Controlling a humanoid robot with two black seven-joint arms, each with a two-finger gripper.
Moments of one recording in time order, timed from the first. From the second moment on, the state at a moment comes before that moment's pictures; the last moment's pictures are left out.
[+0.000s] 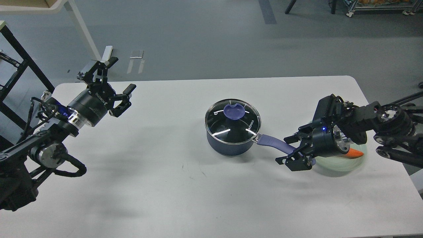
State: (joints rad) left arm -0.56 0.56 -0.66 -1.00 0.28 -0.42 -0.47; right arm 1.28 -0.73 -0.37 1.32 -1.79 0.13 0.49
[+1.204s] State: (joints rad) left arm -0.86 0.53 -0.61 -1.22 1.36 -0.39 -0.49; right arm 1.28 -0.75 -0.37 1.32 -1.78 0.12 0.49
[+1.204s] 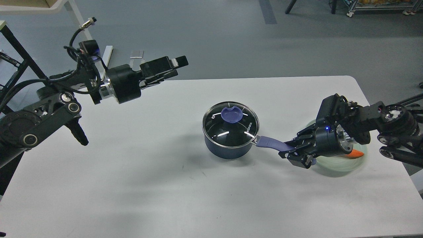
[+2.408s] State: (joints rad) left arm -1.14 0.08 -0.07 -0.76 1.90 0.01 -0.49; right arm 1.27 -0.75 -0.37 1.32 -1.78 0.12 0.49
